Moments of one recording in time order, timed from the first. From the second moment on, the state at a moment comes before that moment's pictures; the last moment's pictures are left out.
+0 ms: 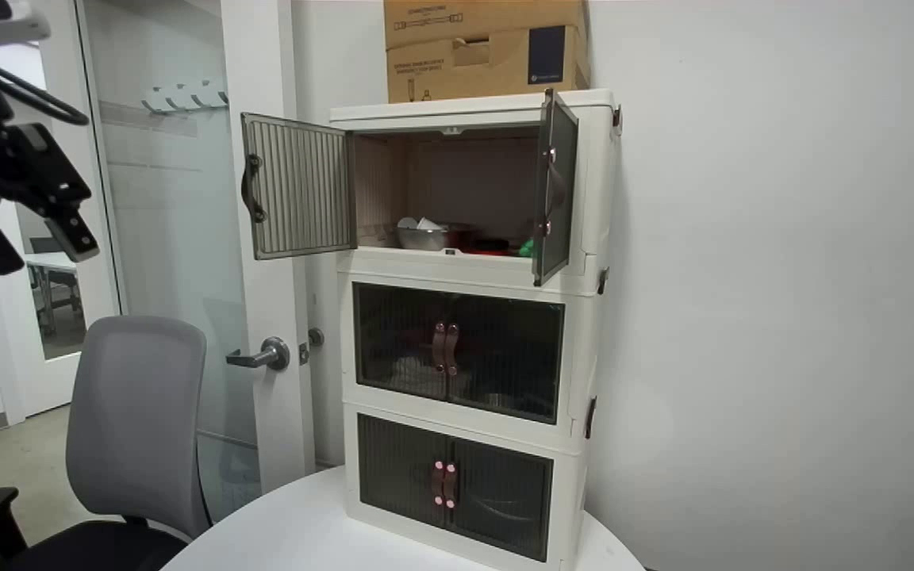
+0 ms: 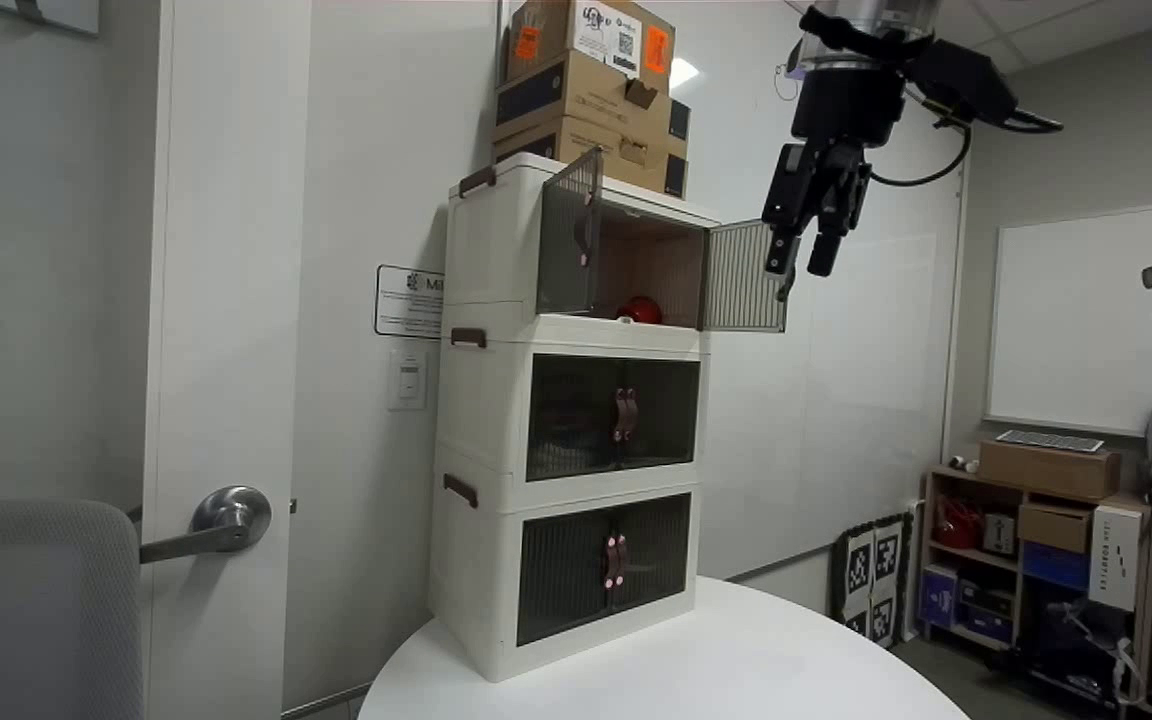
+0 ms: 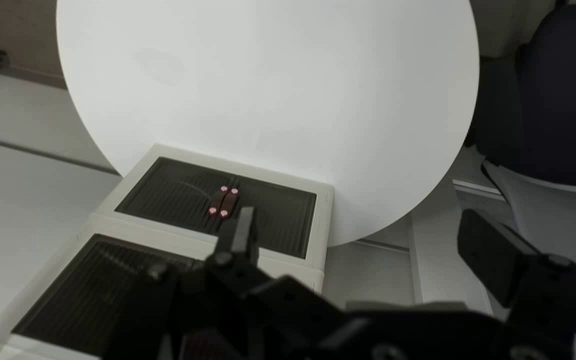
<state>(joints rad) 0.10 -0.55 0.30 -2.39 -0.12 2.14 0.21</state>
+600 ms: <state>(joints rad) 0.02 -0.51 0.42 -2.18 -0.42 2.17 0.43</state>
